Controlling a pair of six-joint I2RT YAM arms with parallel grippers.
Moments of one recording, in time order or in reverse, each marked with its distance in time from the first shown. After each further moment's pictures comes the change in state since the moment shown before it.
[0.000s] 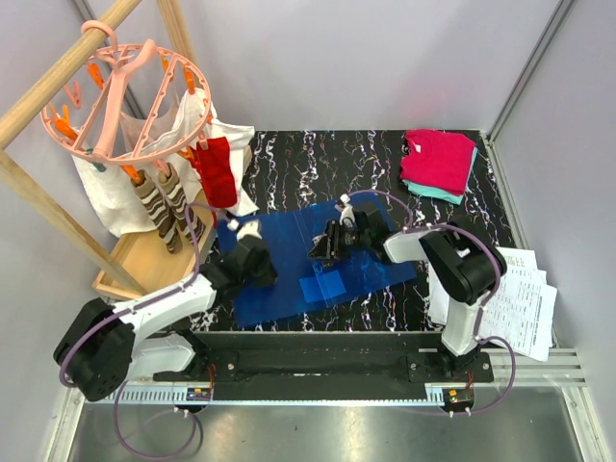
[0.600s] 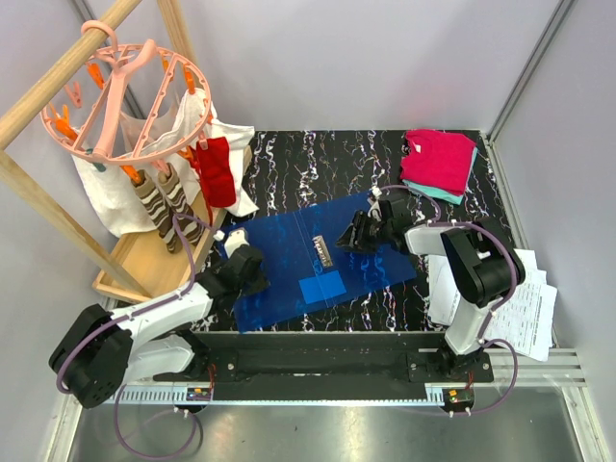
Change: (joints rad) left arm 0.001 -0.042 -0.142 0.005 -0.140 -0.135; right arm -0.184 -0.091 -0.022 -0.229 0.105 -0.052
